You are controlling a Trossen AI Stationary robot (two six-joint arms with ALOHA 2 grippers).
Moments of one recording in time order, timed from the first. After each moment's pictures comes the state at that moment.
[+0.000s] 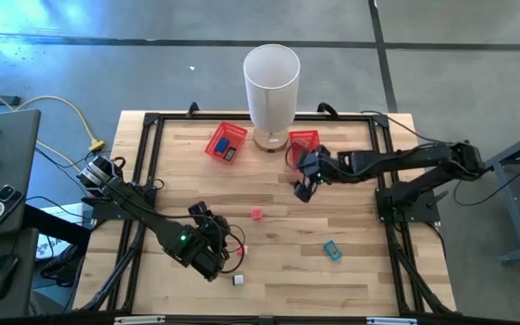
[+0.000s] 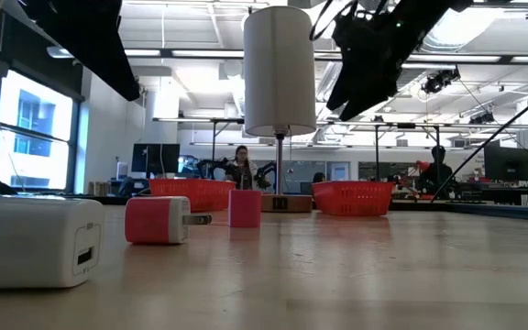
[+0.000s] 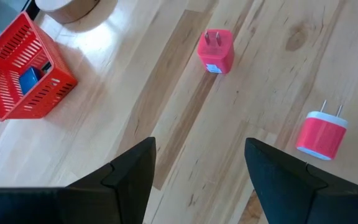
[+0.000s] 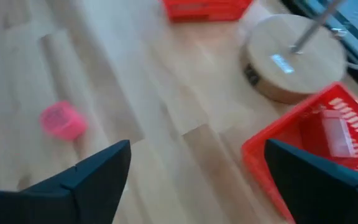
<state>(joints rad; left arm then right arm) -0.63 1.68 1.30 -1.05 -0.71 -1.01 -0.03 1.36 0.97 -0.46 0.29 0.34</state>
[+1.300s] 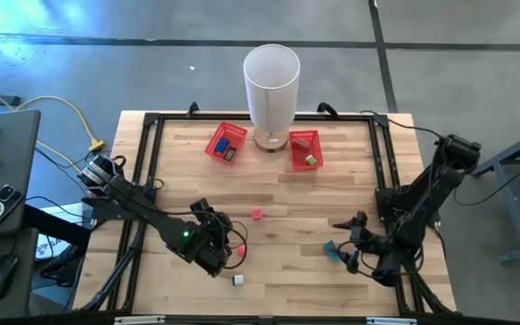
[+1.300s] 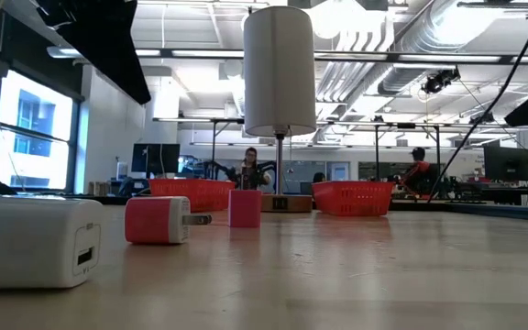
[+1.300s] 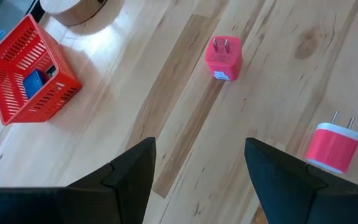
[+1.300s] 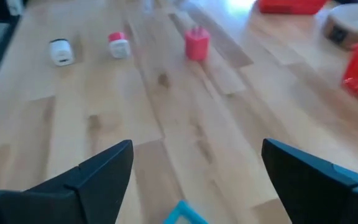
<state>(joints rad) -0.59 1.68 1.30 -1.04 -0.72 -0.99 1.03 1.33 0.57 -0.35 1.02 1.12</state>
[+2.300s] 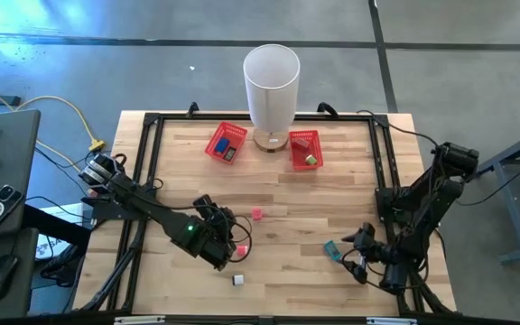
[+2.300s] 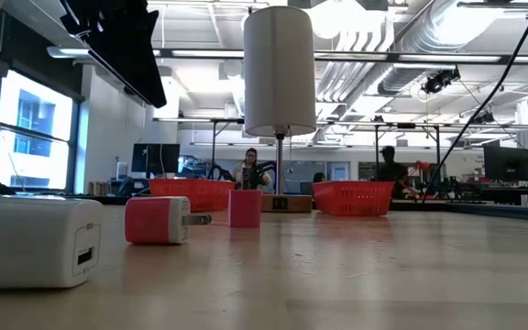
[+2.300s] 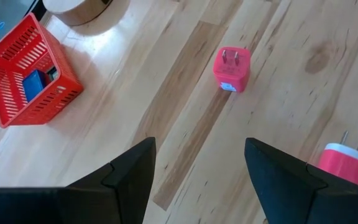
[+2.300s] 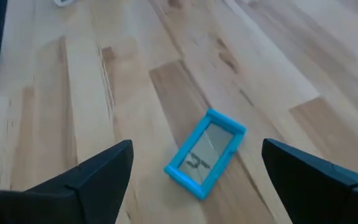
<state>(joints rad) -0.54 1.68 1.30 -1.01 -0.71 -0.96 1.15 1.44 0.60 -0.47 0.83 1.50</state>
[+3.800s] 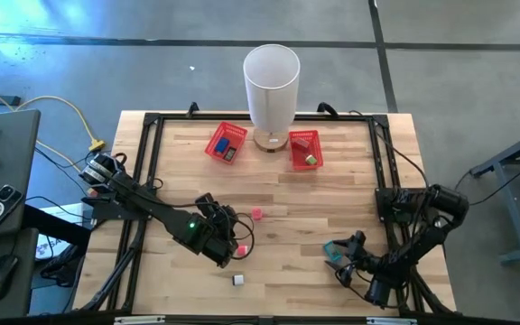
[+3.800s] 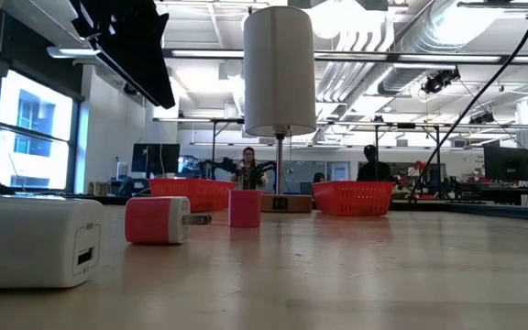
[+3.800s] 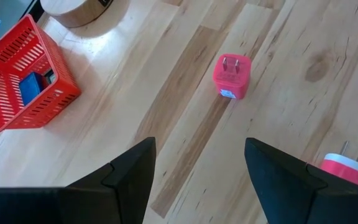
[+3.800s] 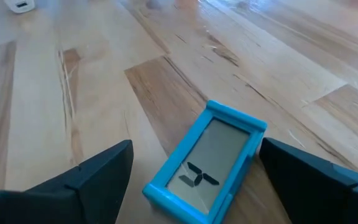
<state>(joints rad) -0.52 1.68 1.30 -0.98 -0.71 -0.94 1.15 1.89 0.68 -0.34 0.99 1.72</state>
